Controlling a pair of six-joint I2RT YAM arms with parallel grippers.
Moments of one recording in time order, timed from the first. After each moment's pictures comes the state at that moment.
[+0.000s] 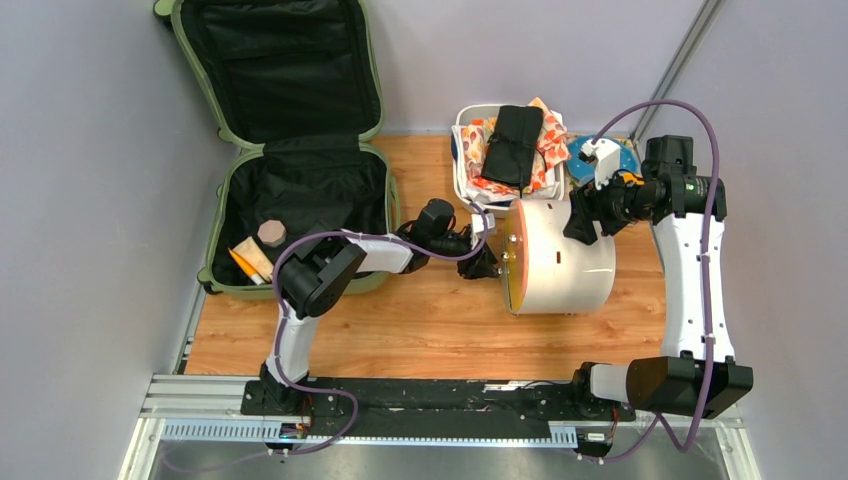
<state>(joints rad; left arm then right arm) -0.78 2.06 1.17 0.47 0.81 0.11 -0.13 1.29 1.55 -1.27 -0.58 -0.61</state>
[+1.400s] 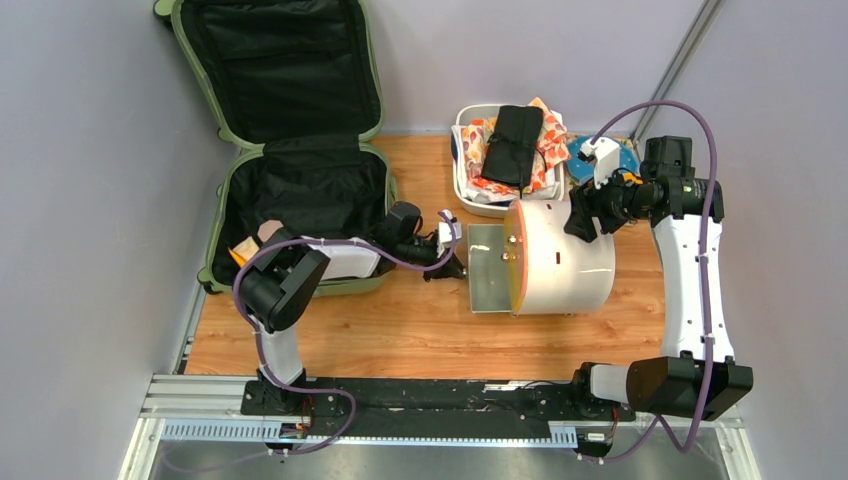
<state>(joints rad) -0.66 1.86 0.95 0.34 0.85 0.32 -0.13 1.29 1.52 -1.21 -0.56 -0.62</state>
